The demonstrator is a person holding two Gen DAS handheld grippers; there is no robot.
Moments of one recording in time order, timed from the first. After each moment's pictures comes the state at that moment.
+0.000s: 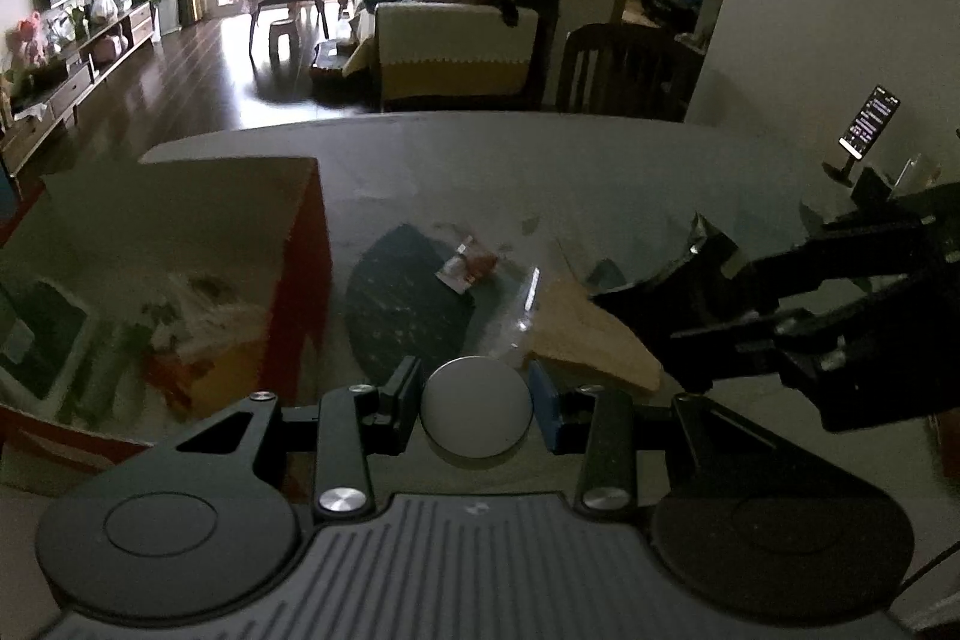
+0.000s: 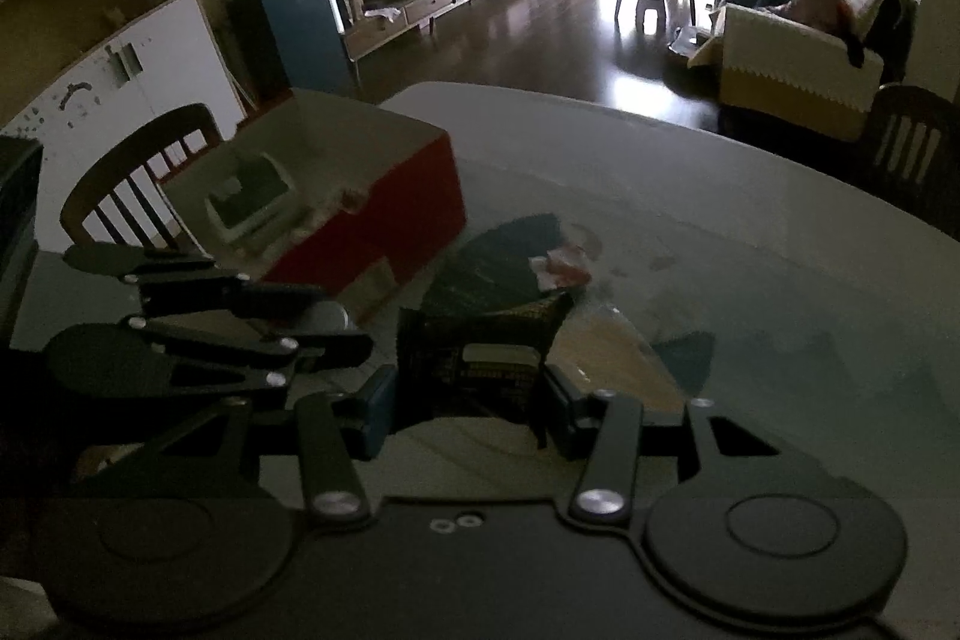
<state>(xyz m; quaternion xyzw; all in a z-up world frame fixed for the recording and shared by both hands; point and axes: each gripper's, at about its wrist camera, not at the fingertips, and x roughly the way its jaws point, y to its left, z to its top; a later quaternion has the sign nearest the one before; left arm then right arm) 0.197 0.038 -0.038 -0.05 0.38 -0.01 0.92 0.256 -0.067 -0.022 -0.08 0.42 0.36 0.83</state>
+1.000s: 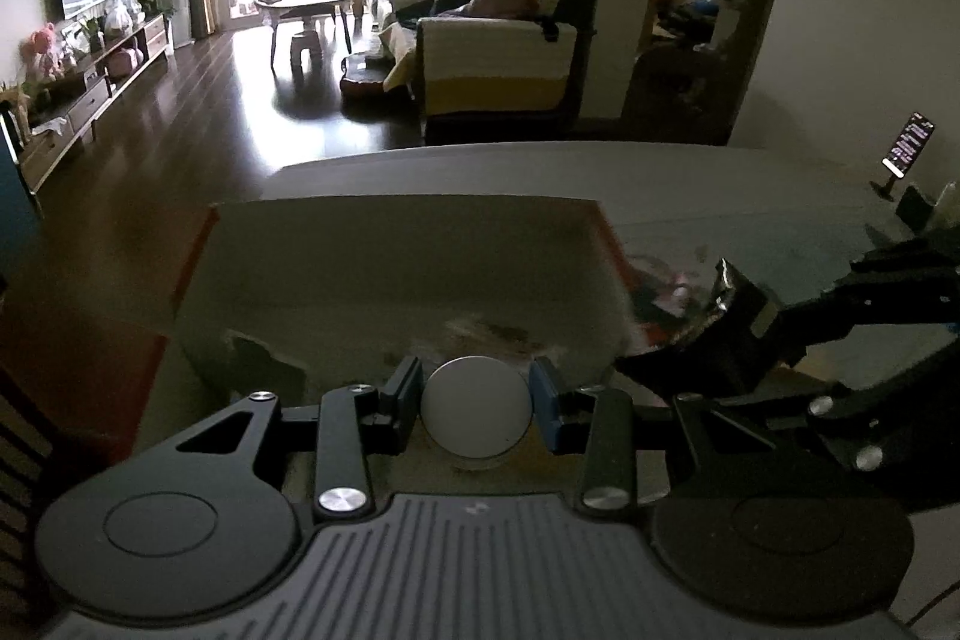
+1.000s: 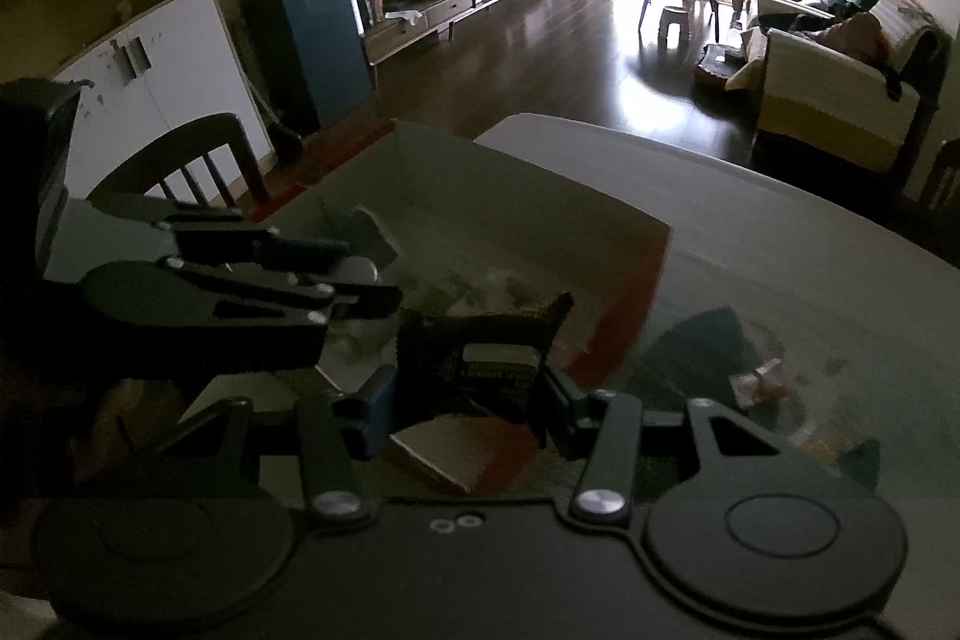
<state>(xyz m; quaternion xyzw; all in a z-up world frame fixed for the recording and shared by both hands) 0.206 0.238 -0.027 -0.04 0.38 -0.01 0.93 0.247 0.124 -0.019 -0.09 0.41 0.35 0.83</state>
